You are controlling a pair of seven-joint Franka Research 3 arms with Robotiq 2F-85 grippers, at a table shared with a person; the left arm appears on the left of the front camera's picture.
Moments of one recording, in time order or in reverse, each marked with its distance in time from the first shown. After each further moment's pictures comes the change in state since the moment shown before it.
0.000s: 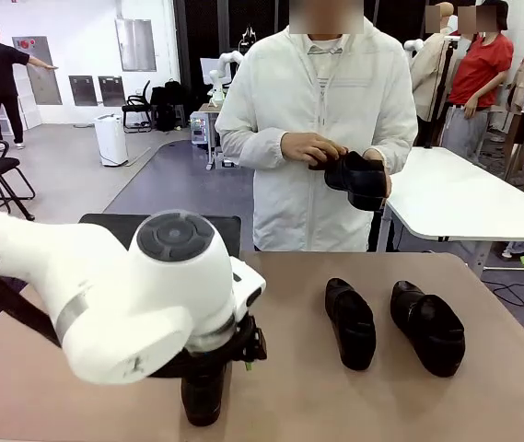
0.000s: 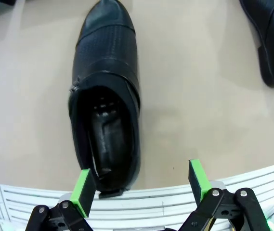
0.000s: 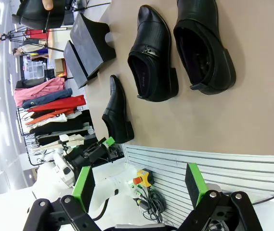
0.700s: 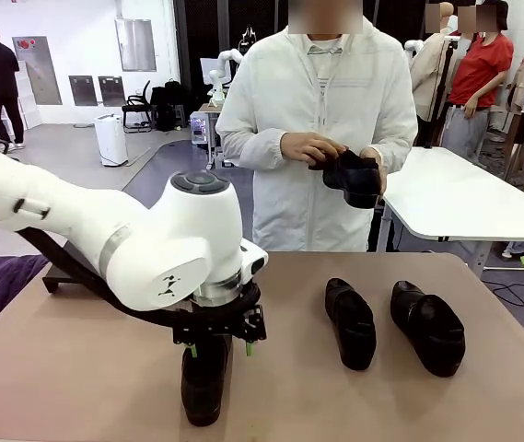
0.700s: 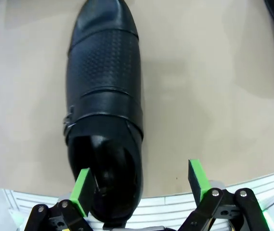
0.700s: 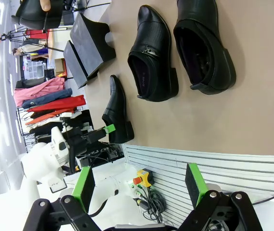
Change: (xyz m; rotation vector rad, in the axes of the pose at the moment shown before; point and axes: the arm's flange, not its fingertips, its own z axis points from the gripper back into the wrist) left arm 0.060 -0.006 -0.037 0.036 0.219 -0.013; right arm 0.000 0.000 0.000 0.000 0.000 0.000
